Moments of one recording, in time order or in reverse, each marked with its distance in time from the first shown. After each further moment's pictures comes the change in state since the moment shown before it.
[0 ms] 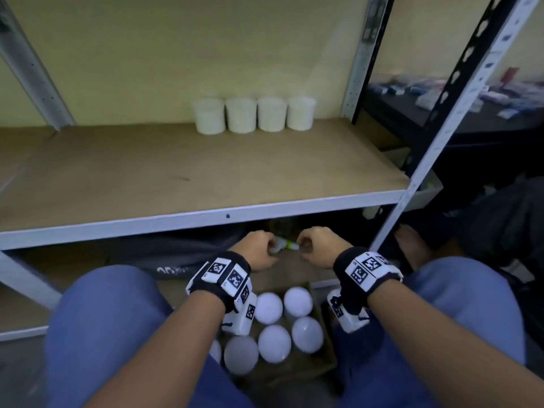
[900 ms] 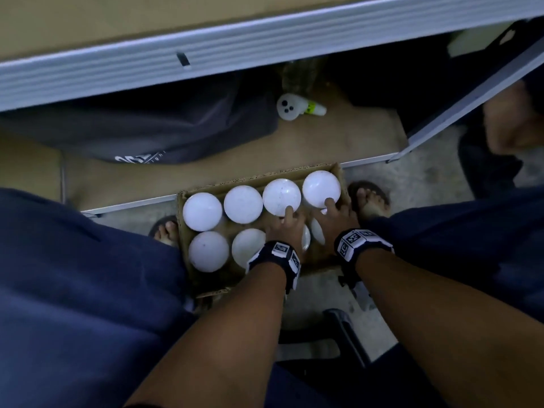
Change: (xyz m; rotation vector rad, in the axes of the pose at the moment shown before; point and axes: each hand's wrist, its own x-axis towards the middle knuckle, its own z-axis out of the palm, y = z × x) left_hand 0.037 -0.083 0.284 0.181 -0.384 -0.245; right_hand 0.033 0.089 0.258 -0.336 -0.394 0.182
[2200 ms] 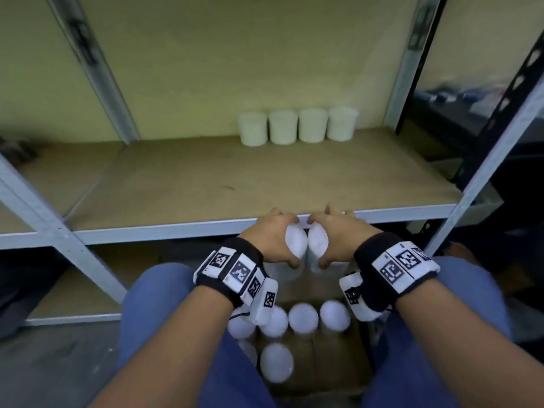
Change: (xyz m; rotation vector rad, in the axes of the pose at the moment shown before) left_hand -0.226 -0.013 -0.306 -0.081 0.456 0.168; right_hand -0.198 -0.039 -0.298 0.044 0.375 -0.235
